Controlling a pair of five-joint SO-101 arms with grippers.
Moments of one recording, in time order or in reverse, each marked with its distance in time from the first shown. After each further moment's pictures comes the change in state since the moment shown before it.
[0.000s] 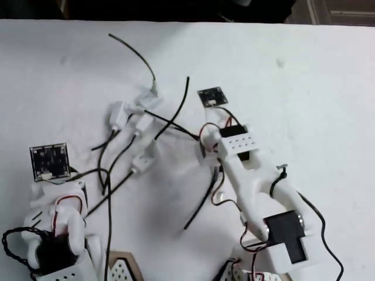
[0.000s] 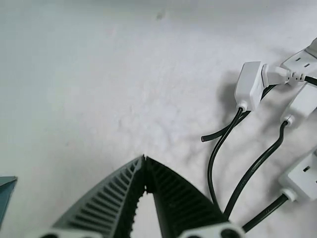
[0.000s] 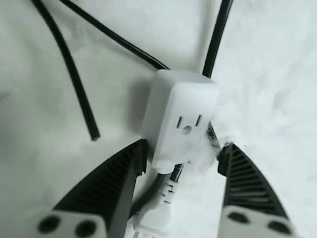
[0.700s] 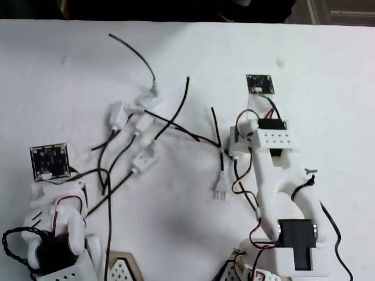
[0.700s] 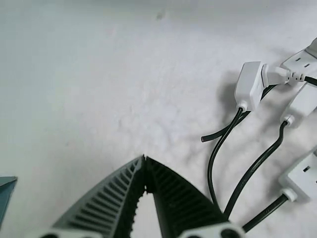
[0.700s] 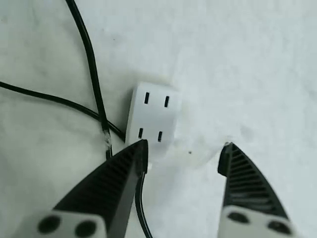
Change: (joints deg) left arm 0.0 0.0 0.0 0.0 0.0; right arm 14.0 -3.9 -3.3 1.8 0.1
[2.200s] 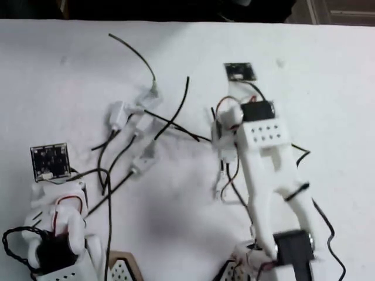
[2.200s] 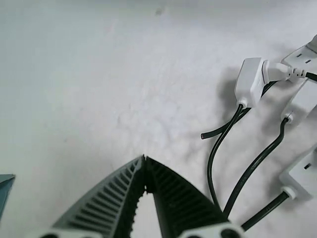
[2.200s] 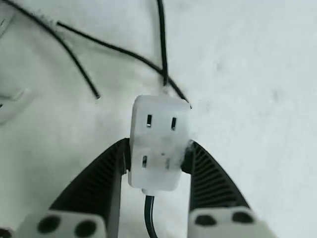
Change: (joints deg) left arm 0.0 -0.2 0.8 0.0 0.0; right arm -12.8 -7.8 -16.3 29.5 -5.5
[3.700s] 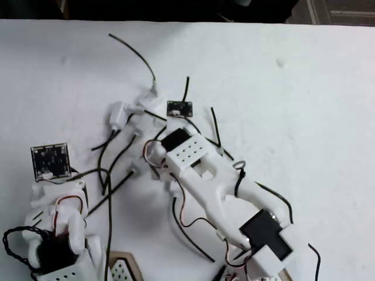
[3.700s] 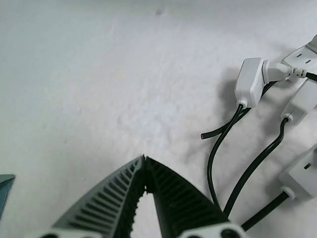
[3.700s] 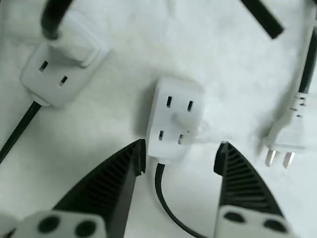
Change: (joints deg) left arm 0.0 0.0 0.0 0.0 0.0; right arm -25.7 15.4 4.7 -10.1 -32.9
